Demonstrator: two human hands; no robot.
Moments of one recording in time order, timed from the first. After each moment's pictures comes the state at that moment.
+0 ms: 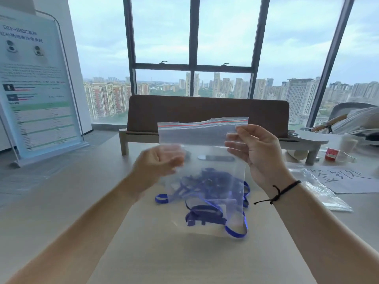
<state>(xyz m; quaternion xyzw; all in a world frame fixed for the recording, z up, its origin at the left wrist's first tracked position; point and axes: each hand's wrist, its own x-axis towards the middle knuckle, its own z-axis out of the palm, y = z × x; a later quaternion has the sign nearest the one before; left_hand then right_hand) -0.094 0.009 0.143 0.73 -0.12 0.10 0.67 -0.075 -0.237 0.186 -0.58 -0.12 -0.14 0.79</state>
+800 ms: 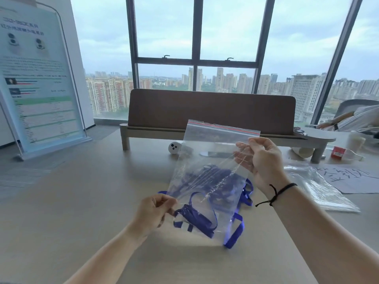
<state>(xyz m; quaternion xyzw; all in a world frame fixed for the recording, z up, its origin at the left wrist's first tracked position) -0.093 0.006 0.018 0.73 0.05 0.06 0.68 -0.032 -0.250 0.146 -0.56 0.02 -0.15 0.81</state>
